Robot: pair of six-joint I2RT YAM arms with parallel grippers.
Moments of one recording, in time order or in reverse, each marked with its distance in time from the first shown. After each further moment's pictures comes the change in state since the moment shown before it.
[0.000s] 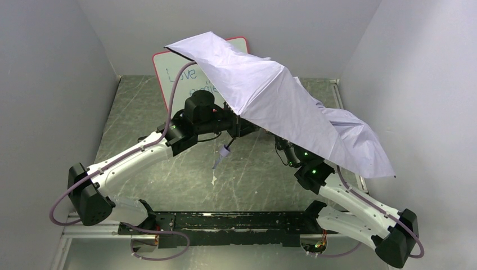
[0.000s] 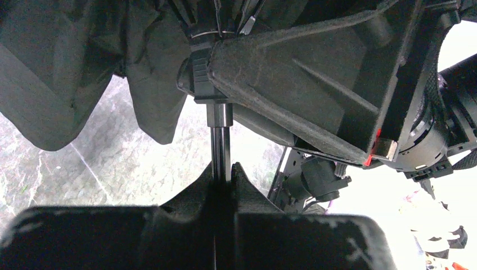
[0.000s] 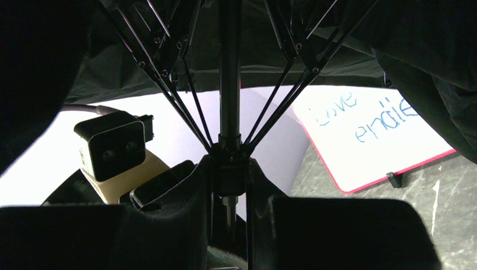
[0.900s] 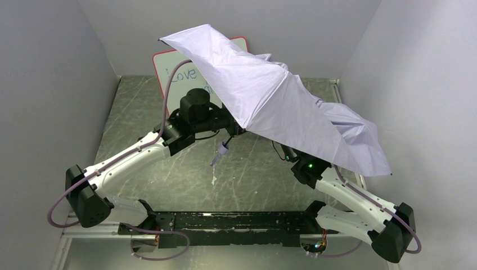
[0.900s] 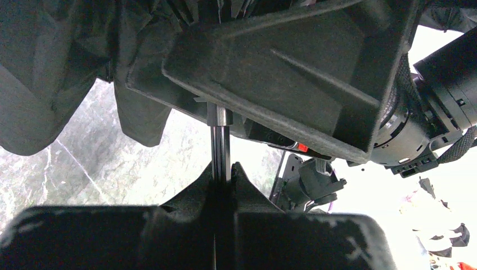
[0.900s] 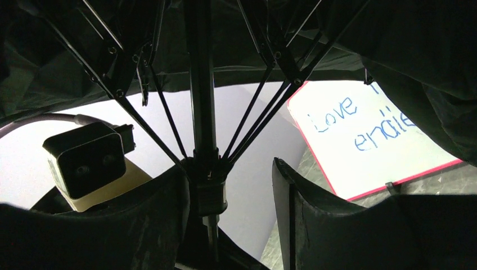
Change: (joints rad) left arm 0.007 -0.019 -0.002 0.032 0.045 0.020; right arm -0.012 0.063 0.064 -0.003 -0.011 -0.031
